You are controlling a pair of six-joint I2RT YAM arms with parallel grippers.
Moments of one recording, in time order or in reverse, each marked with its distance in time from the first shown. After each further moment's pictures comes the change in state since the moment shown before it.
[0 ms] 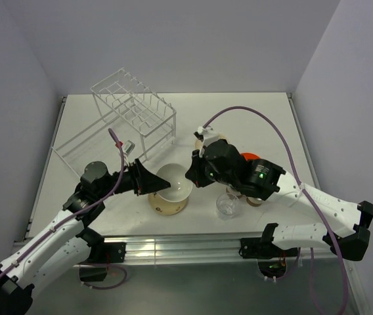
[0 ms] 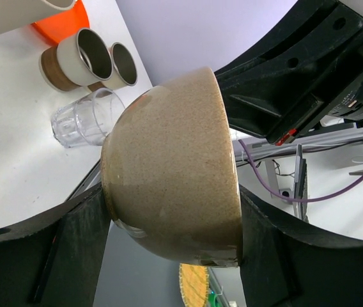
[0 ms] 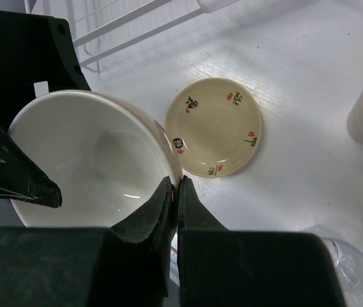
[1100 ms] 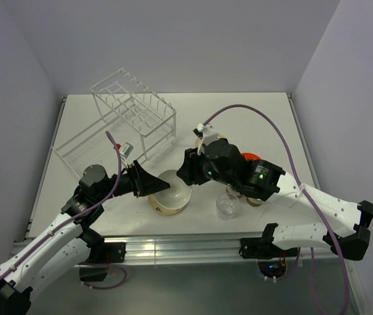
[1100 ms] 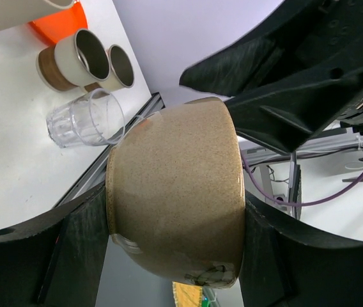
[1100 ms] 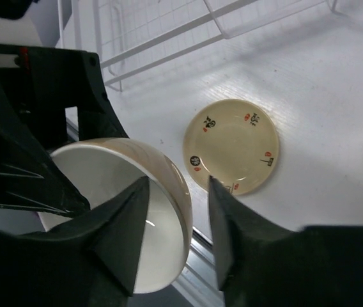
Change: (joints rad) left arm -0.015 -0.046 -0.026 0.009 -0.047 -0.045; right arm 0.009 0.000 0.000 0.079 0.001 0.006
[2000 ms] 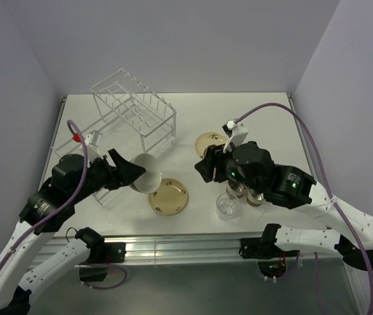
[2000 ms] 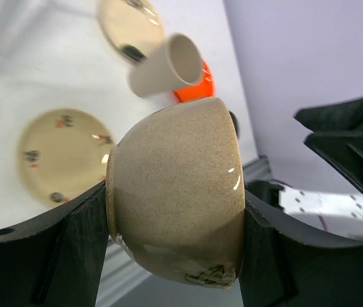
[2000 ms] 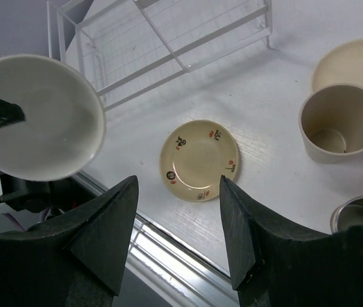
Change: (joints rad) left arm -0.003 -0.035 0.473 -0.789 -0.460 0.303; right arm 0.000 -0.173 0.016 -0.100 0.162 -0.011
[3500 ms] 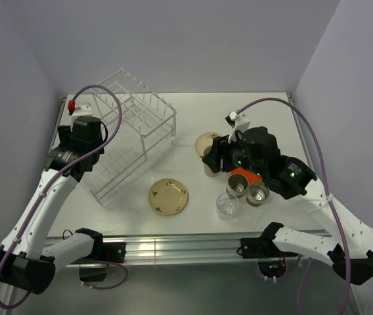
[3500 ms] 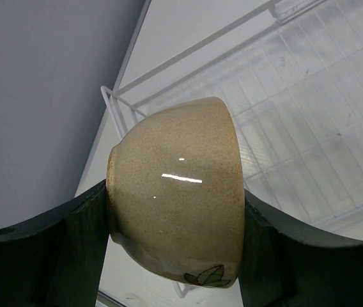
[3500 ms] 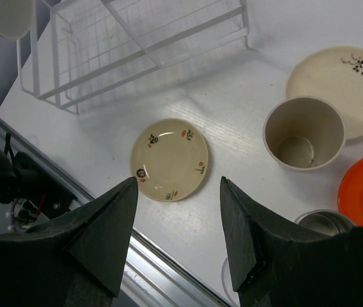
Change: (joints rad) left arm 0.274 0.402 0.223 -0.170 -0.861 0.602; right arm -0.296 0.010 -0.023 0.012 -0.285 -0.186
